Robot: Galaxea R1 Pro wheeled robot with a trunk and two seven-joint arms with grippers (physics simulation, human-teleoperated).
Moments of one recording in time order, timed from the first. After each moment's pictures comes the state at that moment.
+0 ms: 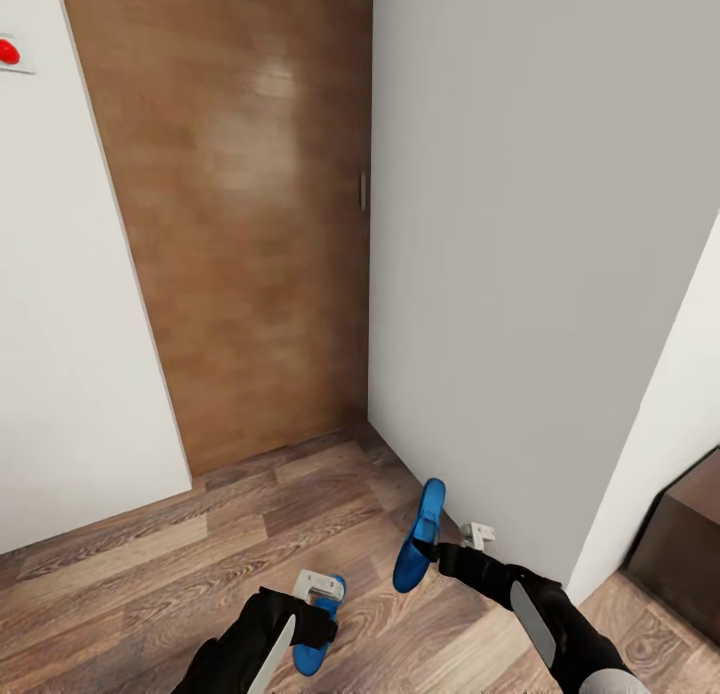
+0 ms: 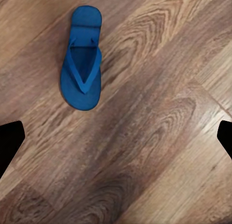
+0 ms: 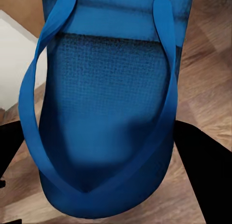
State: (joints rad) left arm -0.41 -0.13 -0.28 -0.76 0.04 0.66 -0.01; right arm -0.48 -0.06 -0.01 -0.64 -0.32 0.29 0.58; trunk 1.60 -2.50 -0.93
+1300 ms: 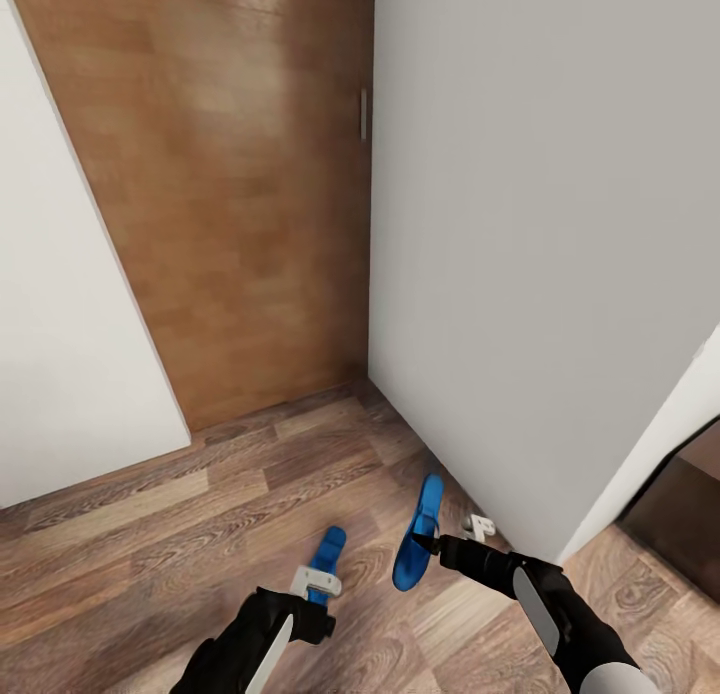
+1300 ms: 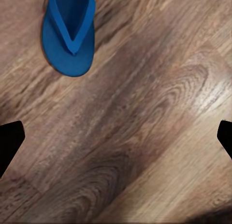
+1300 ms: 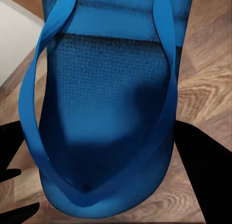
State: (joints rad) left arm -0.41 -0.12 -0.27 -0.76 0.04 0.63 0.00; right arm -0.48 -0.06 -0.02 -0.72 -0.32 0.43 0.59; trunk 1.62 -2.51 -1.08
